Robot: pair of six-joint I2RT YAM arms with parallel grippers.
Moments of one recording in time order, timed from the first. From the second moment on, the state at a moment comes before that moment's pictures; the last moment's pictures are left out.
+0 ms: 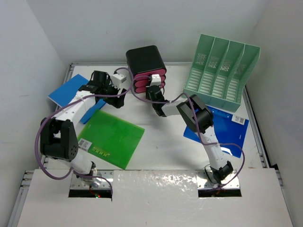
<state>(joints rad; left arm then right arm) -0.15 1.56 1.18 -0.54 0.30 0.33 0.63 2.39 1.42 0.65 0.45 0.20</state>
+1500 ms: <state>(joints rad) -0.15 1.59 1.19 -0.59 0.34 0.35 0.53 2.13 1.17 0.49 0.25 0.29</state>
